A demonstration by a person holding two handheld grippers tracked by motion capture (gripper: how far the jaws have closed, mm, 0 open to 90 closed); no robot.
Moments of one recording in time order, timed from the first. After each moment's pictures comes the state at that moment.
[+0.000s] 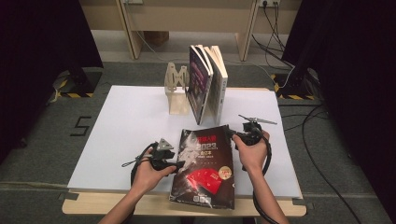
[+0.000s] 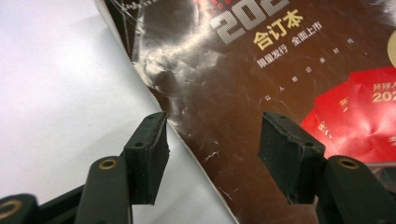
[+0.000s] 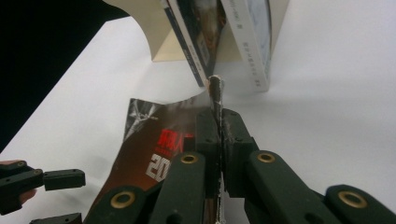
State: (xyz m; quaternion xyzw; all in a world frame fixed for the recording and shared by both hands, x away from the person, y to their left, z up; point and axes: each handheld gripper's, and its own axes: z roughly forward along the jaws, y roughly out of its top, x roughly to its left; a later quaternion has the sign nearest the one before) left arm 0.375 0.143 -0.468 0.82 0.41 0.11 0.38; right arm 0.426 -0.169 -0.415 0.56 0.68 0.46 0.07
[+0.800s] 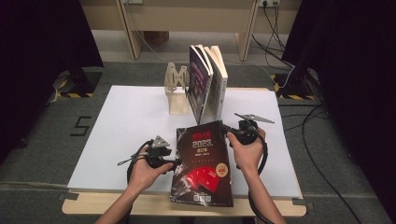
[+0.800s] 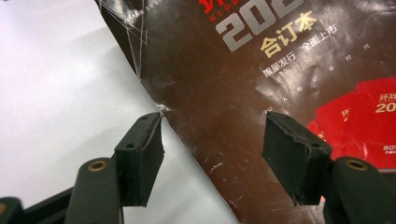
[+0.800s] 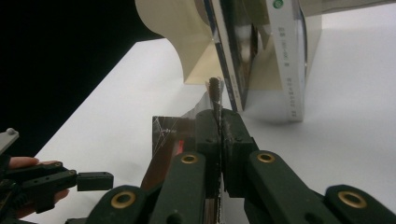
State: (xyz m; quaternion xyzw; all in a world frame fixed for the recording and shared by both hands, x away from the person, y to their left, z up) left arm 0.376 0.152 -0.459 0.81 0.42 0.11 0.40; right arm 0.416 -0.150 -0.391 0.53 0.68 0.51 0.09
